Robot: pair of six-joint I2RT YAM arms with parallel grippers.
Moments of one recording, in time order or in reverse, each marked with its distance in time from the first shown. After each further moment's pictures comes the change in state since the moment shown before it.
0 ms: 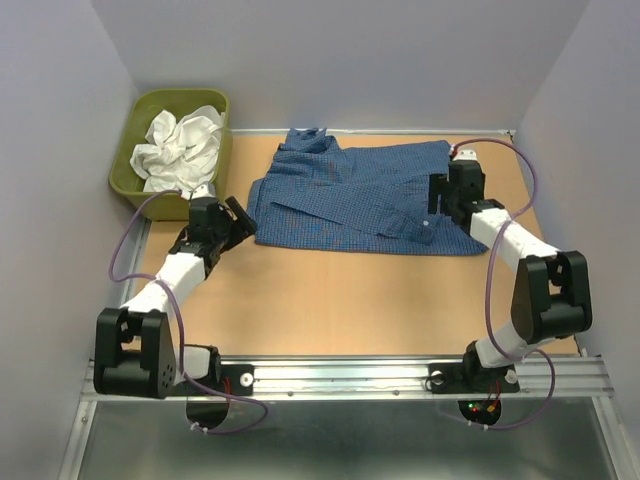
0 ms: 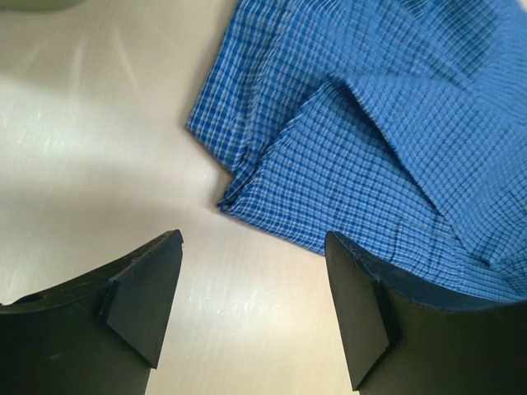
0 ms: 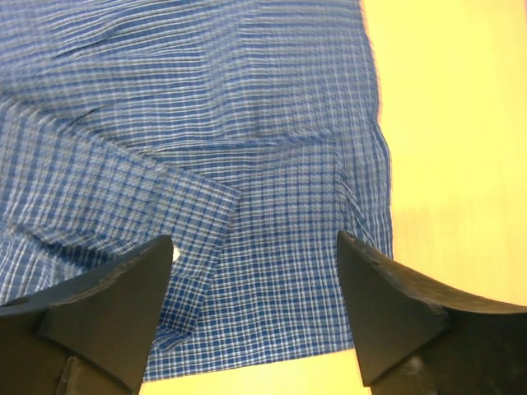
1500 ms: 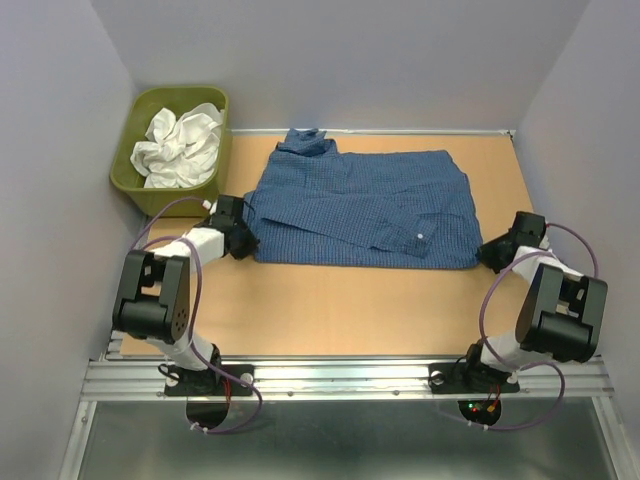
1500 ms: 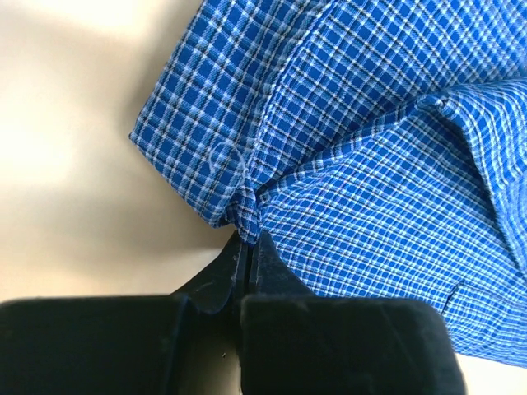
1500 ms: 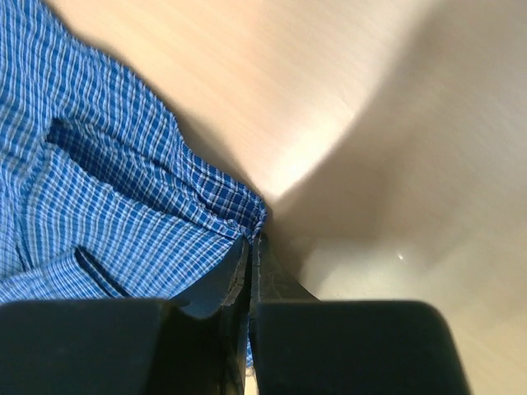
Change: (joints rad) left arm -0.074 0.395 0.185 -0.156 -0.059 -0.108; right arm -0.506 -0.075 -0.357 0.016 -0.372 0.766
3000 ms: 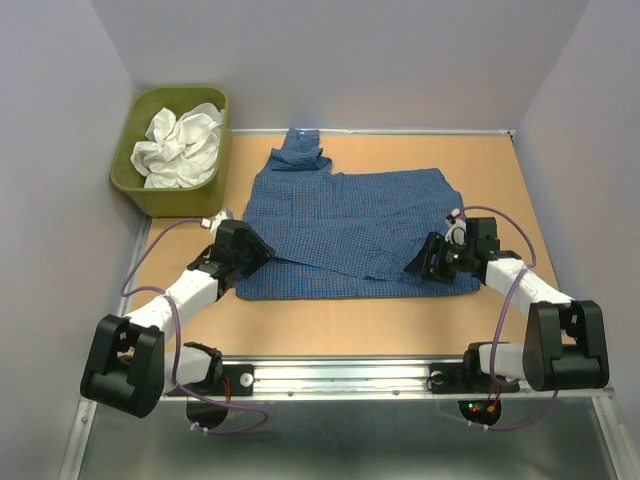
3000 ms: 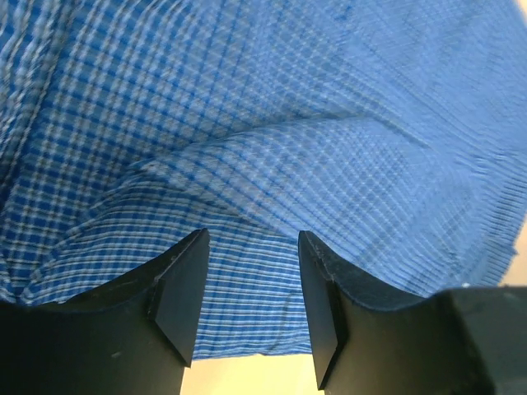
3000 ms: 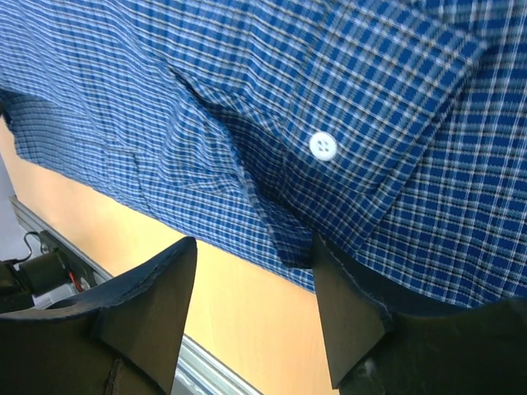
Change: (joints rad) left arm -0.152 -0.458 -0.295 0.085 -0.037 -0.196; right arm 0.392 -0.218 -0.083 -0.156 -0.563 -0.390
